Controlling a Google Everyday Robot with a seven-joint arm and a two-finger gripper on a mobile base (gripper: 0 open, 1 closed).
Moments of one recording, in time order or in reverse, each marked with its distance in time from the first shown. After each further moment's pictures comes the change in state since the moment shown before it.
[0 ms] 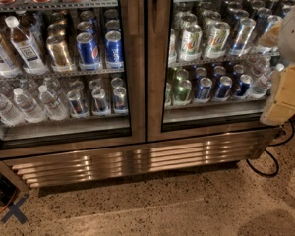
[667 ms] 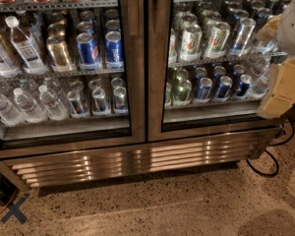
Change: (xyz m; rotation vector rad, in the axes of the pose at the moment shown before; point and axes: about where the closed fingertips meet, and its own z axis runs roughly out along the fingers) arm -0.005 -0.009 -0.003 0.014 -0.037 -0.001
